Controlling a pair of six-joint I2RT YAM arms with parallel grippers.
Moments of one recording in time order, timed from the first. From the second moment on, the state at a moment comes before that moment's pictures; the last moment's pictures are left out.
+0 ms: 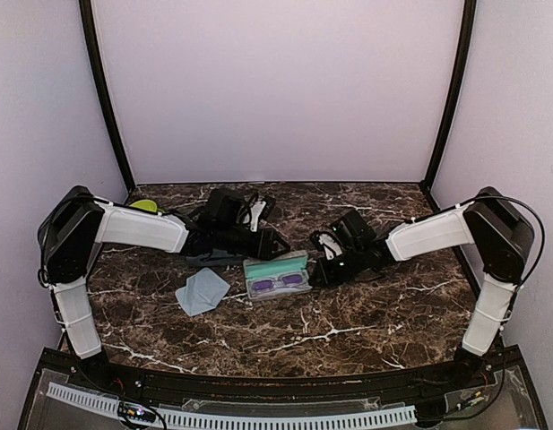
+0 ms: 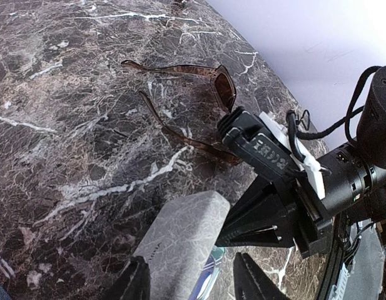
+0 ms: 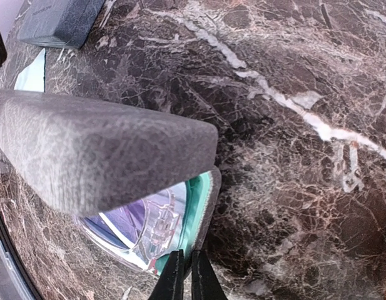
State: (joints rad) left arm -0.74 1.88 1.16 0.13 0.38 -0.40; right arm 0.73 1.82 0.97 -0.12 -0.31 0.40
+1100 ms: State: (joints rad) left arm -0.82 1.85 1.01 0.27 0.37 -0.44; right arm 0.74 1.82 0.99 -0.13 -0.28 0.42
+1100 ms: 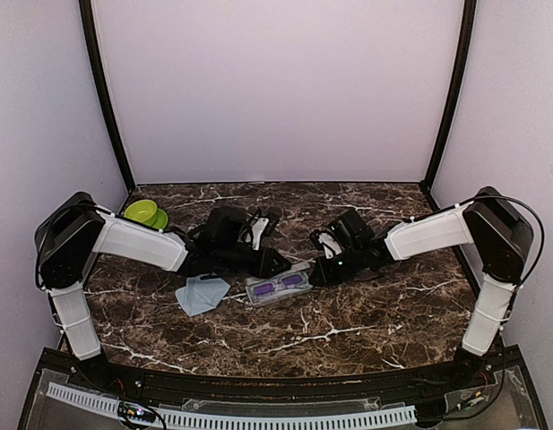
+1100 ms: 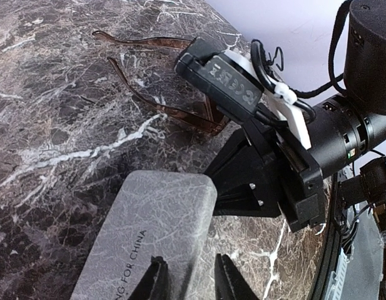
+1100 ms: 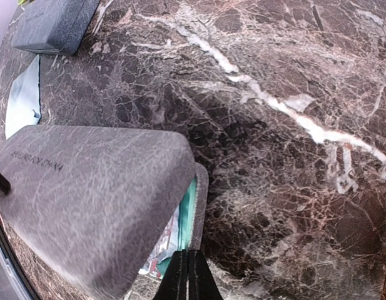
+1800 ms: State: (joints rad) left arm -0.87 1.82 0.97 0.20 0.32 -0.44; right arm 0.75 1.82 0.99 -0.12 -0.27 0.42
